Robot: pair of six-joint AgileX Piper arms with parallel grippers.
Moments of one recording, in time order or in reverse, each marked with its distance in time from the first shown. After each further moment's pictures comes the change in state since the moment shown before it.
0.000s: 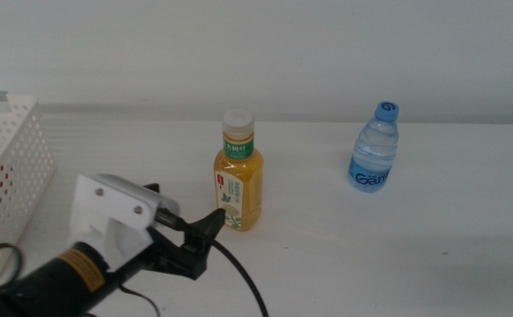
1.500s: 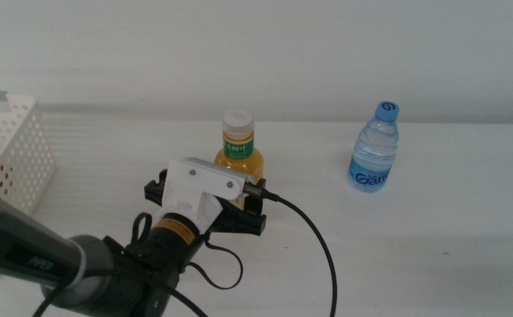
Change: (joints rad) left arm -0.179 0.504 -0.328 -0.424 -0.227 0.262; right arm 0.000 0.000 0.000 0.000 0.000 0.000
